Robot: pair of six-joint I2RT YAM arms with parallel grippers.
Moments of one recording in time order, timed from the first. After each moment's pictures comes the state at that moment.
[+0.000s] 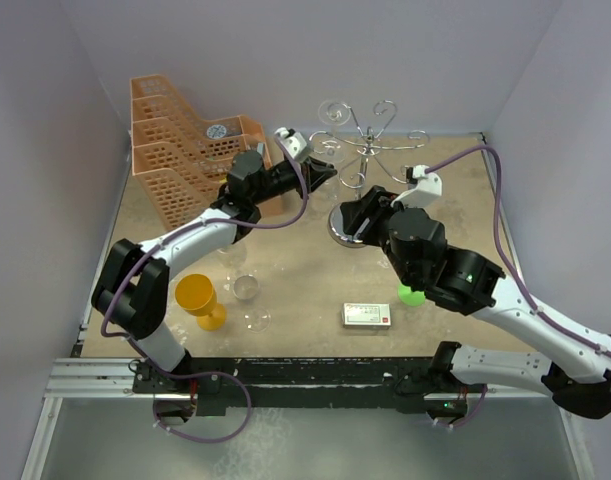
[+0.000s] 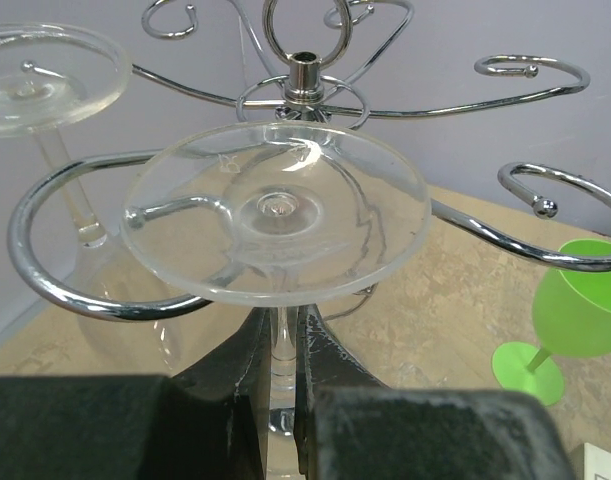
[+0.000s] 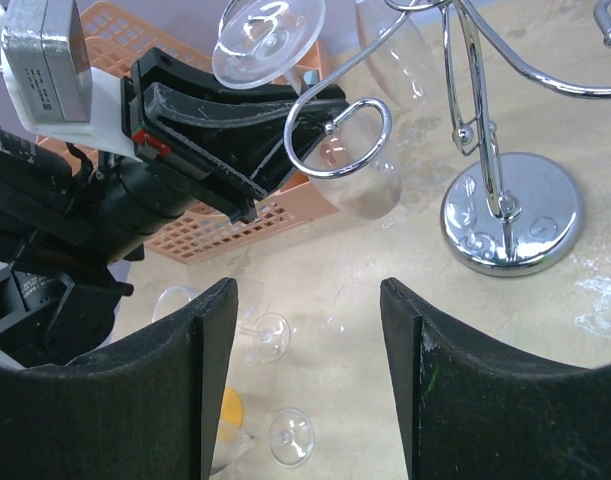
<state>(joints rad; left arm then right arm) -0.56 1.65 1.16 0.60 0.53 -0.06 1.02 1.00 1.20 -0.49 0.74 0.73</state>
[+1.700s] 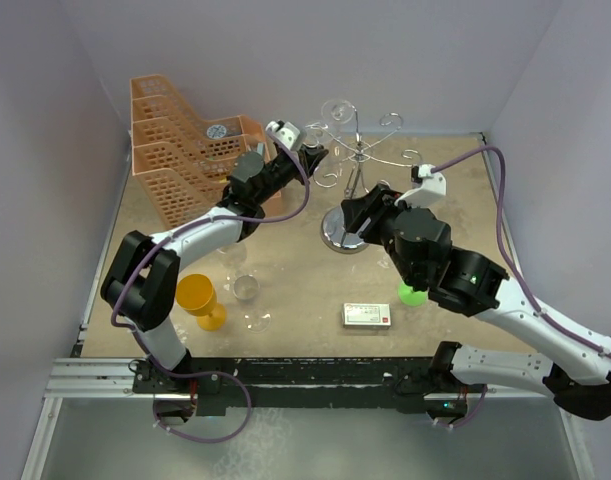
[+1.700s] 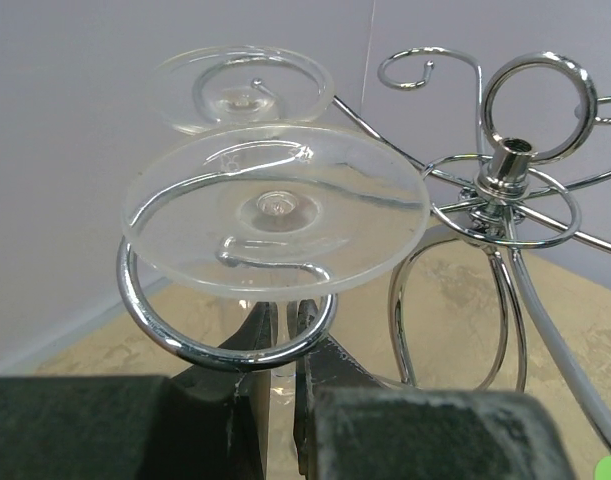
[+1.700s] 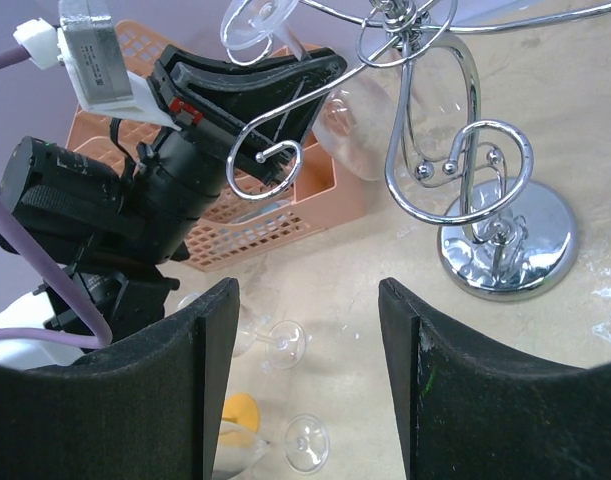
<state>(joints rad) -0.55 1.72 1.17 0.75 0.27 -0.08 1.02 0.99 1.20 -0.46 0.74 0.73</state>
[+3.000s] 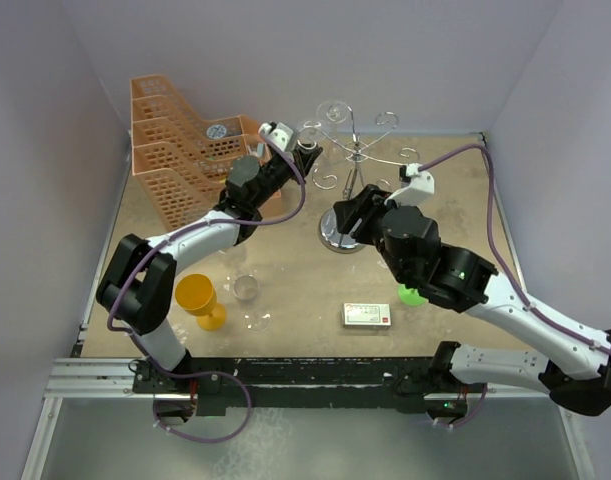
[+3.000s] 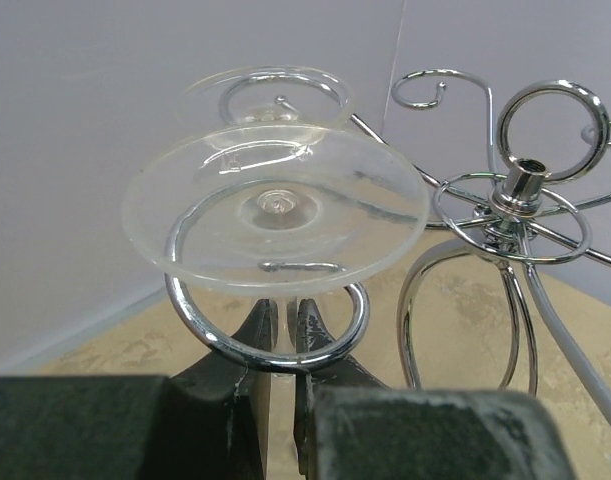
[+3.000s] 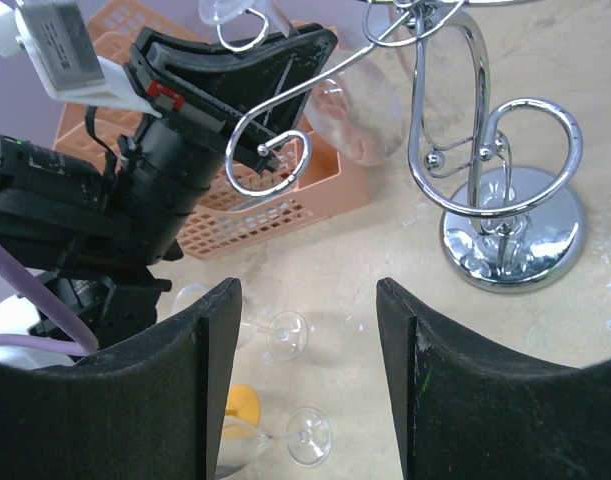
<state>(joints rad) -0.55 1.69 1.13 0.78 0.20 -0.10 1.02 1.04 1.20 -0.45 0.71 0.74</state>
